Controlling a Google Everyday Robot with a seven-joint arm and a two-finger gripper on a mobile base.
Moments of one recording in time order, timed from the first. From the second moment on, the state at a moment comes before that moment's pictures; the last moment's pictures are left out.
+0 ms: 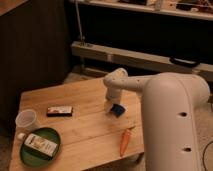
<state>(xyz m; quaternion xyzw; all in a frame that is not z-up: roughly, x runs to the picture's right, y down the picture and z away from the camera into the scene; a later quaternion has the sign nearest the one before) 0.040 0.108 0.914 -0.31 0.11 0.40 0.86</state>
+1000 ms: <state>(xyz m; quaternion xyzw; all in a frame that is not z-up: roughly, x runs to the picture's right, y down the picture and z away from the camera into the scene) 0.019 0.056 0.898 -0.27 0.05 0.42 0.86</state>
